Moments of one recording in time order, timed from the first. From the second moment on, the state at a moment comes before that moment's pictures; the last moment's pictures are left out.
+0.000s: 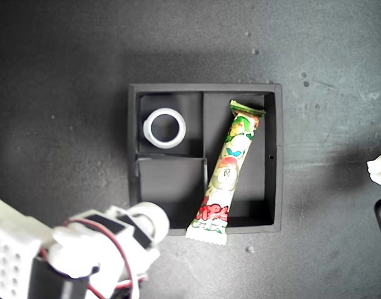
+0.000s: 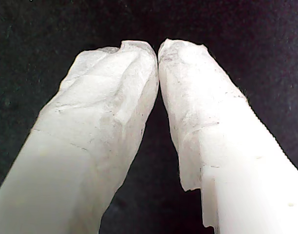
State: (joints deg) arm 0 19.3 58.9 26.5 103.8 -67.7; arm 1 -13.5 145.2 151.1 54.6 80.6
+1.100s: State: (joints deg) arm 0 16.3 43.5 19.6 104.0 -68.0; arm 1 -13.6 145.2 152.8 51.0 80.6
